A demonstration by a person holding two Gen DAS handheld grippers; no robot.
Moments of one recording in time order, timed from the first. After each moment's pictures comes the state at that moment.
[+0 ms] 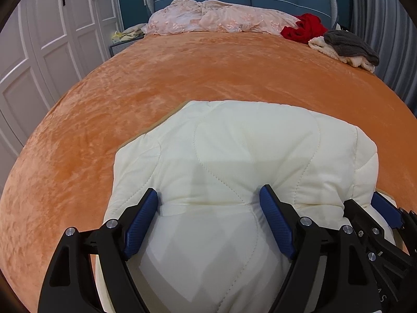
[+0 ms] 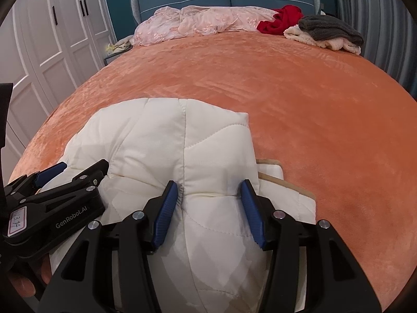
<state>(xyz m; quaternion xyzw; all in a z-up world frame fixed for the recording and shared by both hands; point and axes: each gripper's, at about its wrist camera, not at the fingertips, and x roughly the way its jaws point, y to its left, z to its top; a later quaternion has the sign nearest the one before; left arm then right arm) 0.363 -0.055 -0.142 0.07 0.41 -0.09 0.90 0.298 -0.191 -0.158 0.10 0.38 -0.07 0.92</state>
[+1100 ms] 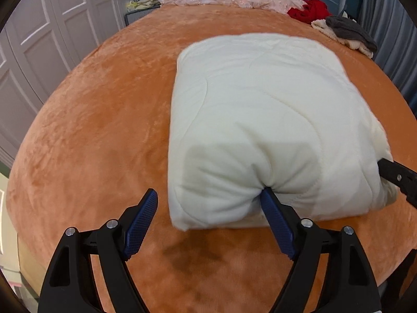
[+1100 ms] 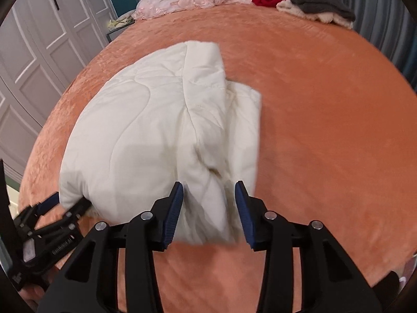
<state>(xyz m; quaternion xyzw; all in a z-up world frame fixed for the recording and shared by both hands) 0.186 0.015 -0.116 0.05 0.48 -0.07 0.87 0.157 -0.178 -0.102 0.11 0.46 -0.06 0.88</state>
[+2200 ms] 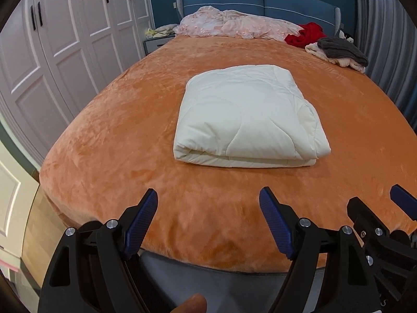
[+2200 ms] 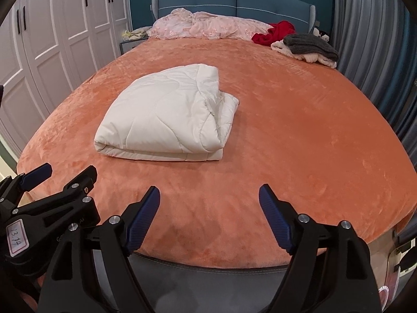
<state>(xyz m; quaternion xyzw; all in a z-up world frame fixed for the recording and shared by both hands) 0.043 -0.007 -0.045 0.05 0.42 -0.03 0.91 0.002 -0.137 -0.056 0.03 0.39 -0.08 0.92</state>
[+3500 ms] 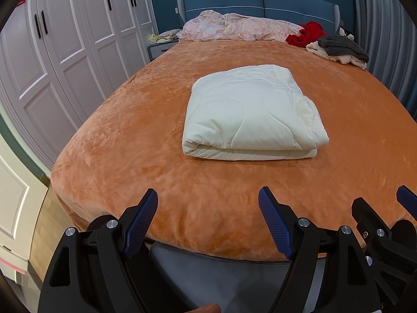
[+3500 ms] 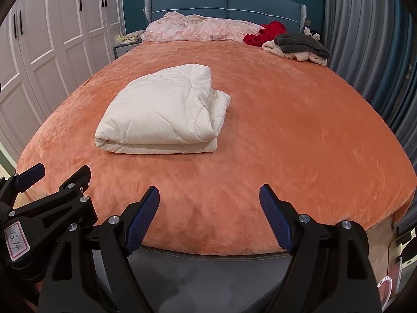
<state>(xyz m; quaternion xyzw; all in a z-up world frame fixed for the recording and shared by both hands) 0.019 -0.008 -0.041 0.07 0.41 -0.02 0.91 -0.022 -0.137 -0.057 0.03 0.38 -0.10 0.92</state>
